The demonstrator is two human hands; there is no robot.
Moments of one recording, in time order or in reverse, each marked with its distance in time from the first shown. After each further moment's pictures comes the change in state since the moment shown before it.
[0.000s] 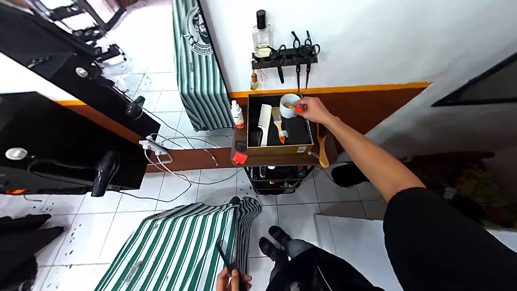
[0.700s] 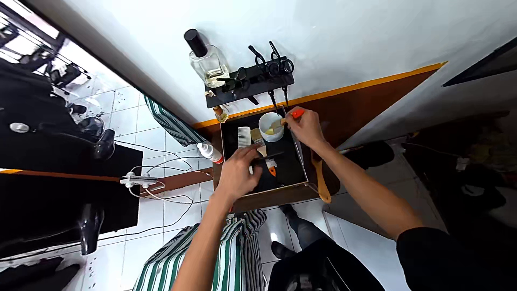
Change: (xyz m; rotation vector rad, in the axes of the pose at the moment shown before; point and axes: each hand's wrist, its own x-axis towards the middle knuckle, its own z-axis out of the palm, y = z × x) left_hand 0.290 0.193 0.309 0.877 -0.926 0.988; right_hand 0.001 -0.006 0.000 0.314 0.384 0.339
